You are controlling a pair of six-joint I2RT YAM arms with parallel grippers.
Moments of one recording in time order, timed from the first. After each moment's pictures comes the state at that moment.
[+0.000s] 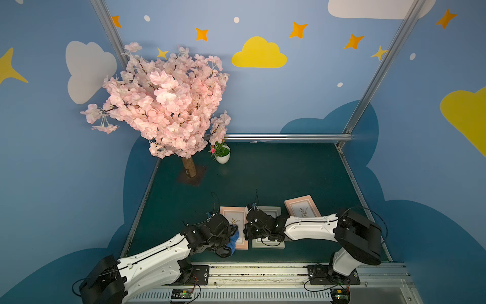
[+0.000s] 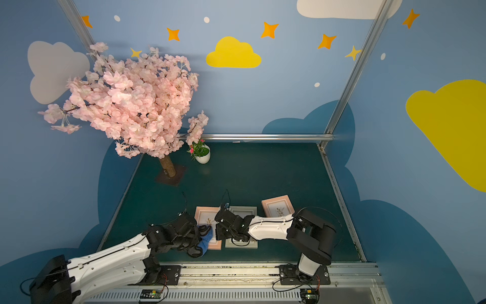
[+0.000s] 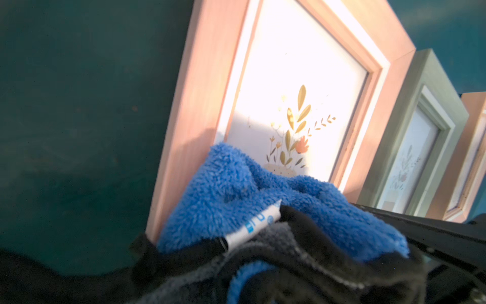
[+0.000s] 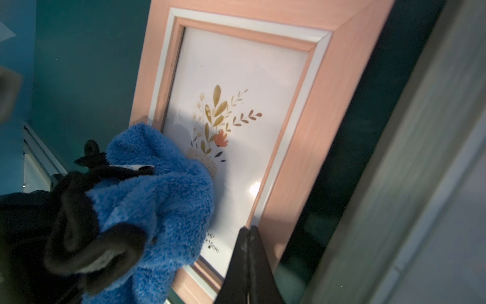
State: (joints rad) left arm -0.87 0.97 0.41 -0.57 0.02 -1.20; right arm 1.19 1.67 0.82 -0.07 -0.03 0.87
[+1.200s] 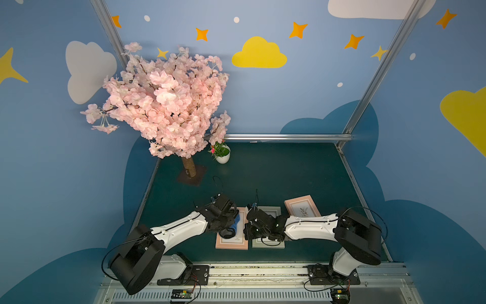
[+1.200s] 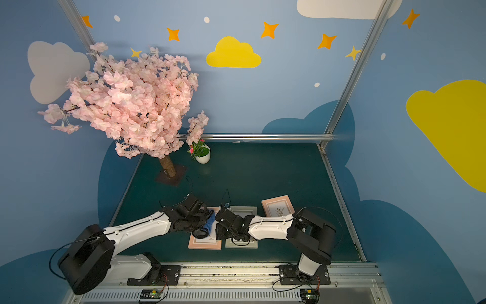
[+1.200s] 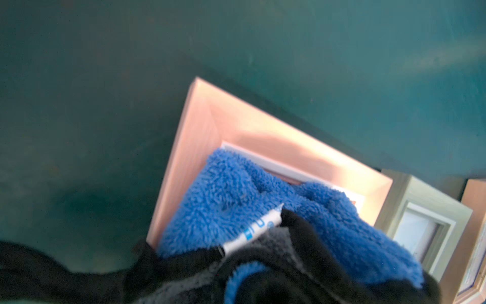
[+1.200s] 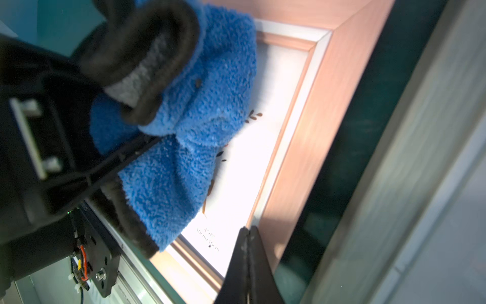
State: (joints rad) left arm -0.68 1.30 0.58 -0.44 0.01 -1.04; right arm 1.19 1.67 0.82 -0.08 -0.04 0.88
